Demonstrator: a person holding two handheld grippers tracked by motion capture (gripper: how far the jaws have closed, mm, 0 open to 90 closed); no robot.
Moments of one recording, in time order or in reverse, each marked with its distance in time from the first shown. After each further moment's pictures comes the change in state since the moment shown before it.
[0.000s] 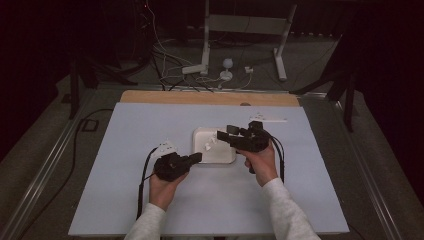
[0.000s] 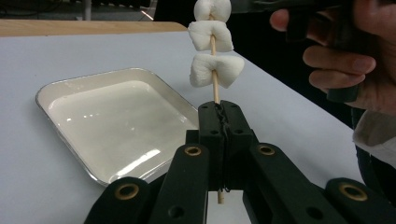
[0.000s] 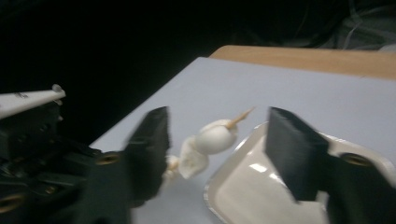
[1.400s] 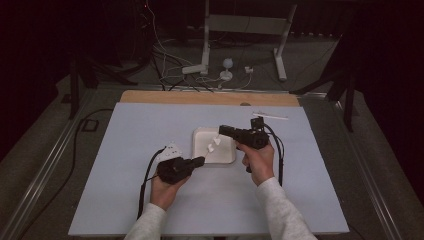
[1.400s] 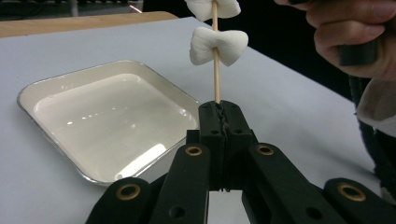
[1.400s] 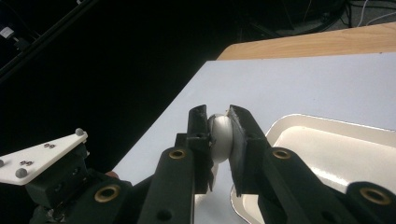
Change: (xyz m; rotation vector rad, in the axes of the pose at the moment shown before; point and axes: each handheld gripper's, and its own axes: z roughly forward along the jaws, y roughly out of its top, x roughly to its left) left arm -0.002 -0.008 0.008 0.053 -0.011 0.101; right arm -0.004 0.005 -0.001 -0.012 0.027 0.162
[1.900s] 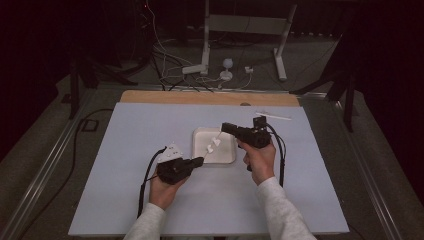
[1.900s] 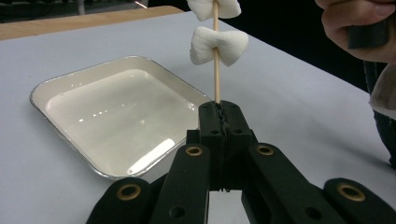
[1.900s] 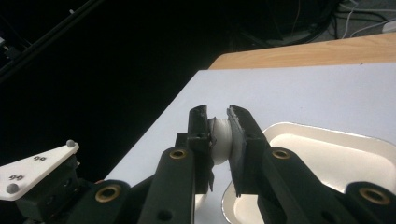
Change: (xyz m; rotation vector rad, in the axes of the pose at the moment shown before) left arm 0.000 0.000 -0.001 0.023 0.028 0.034; right arm -0.001 0.003 -0.004 -0.044 -0.034 -0.003
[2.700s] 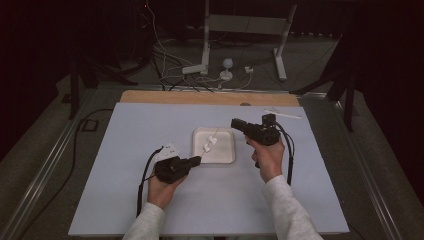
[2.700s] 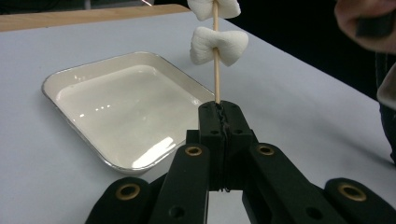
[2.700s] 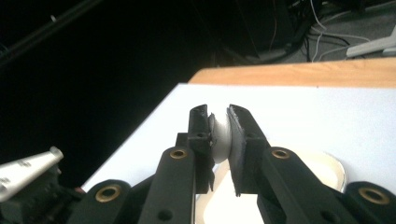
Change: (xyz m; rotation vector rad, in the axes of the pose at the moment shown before) left arm 0.007 -0.003 -0.003 -0.007 0.004 -0.055; right arm -0.010 0.007 -0.015 -0.028 -0.079 -0.059
